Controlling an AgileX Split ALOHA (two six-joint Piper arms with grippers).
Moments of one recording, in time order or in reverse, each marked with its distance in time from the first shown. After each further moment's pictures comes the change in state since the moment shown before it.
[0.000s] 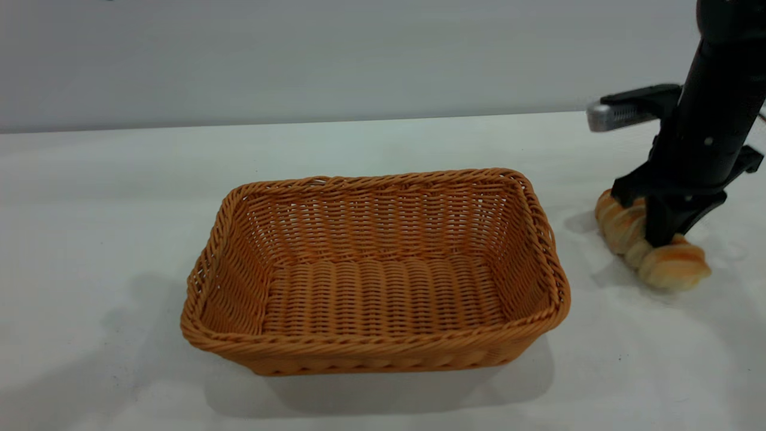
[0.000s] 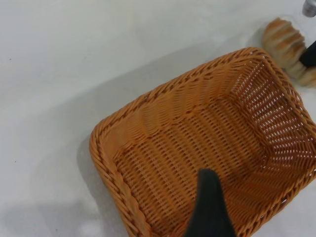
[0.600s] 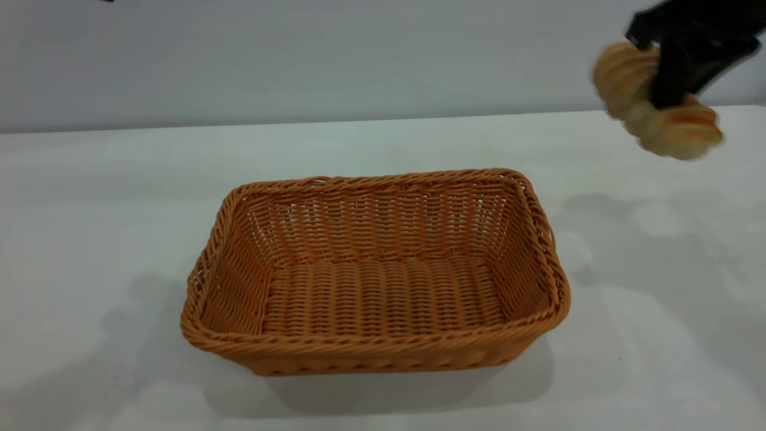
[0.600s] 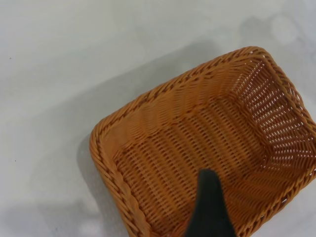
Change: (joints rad) left arm 0.000 0.000 0.002 0.000 0.000 0.000; right arm 0.068 -0.333 0.000 0.106 0.134 -0.044
